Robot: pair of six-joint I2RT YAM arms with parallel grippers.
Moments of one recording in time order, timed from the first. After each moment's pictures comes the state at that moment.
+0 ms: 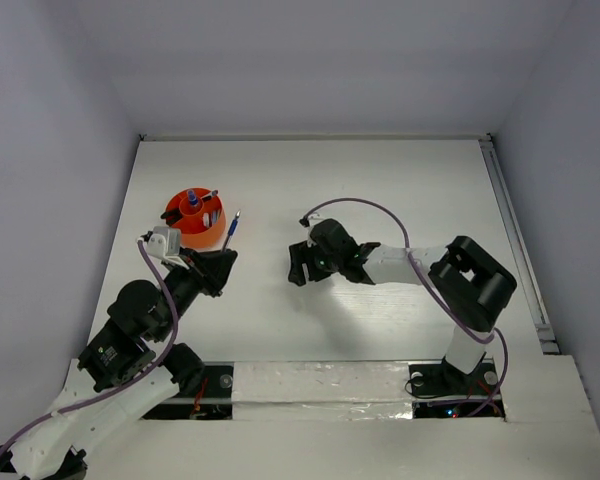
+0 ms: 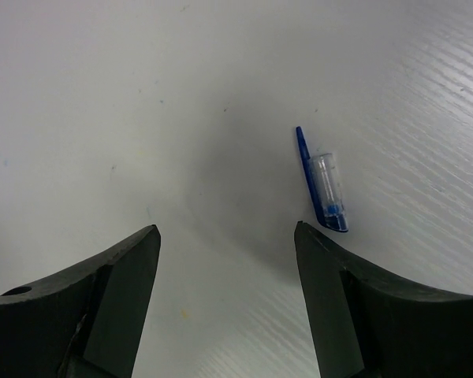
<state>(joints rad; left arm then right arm) -0.77 0.32 0.70 -0.41 -0.25 -0.48 0.84 1.79 0.97 0.08 -0.10 0.45</state>
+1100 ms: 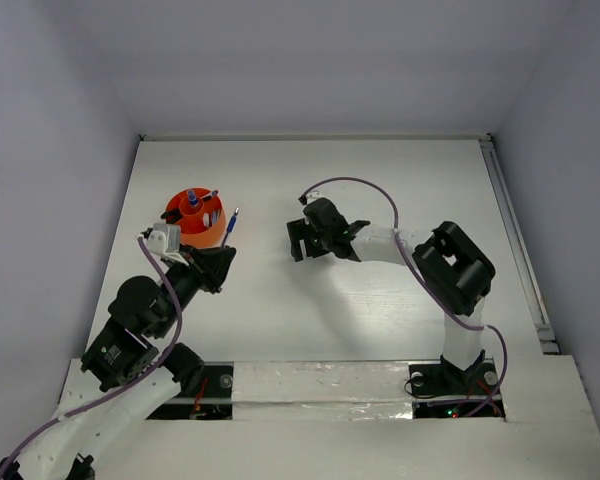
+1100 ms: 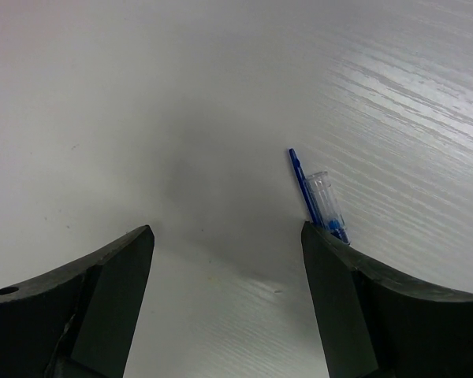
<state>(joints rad) -0.67 0.33 0.70 -0.40 -0.17 -0.47 0.77 1.94 1.21 -0.07 0.09 0.38</state>
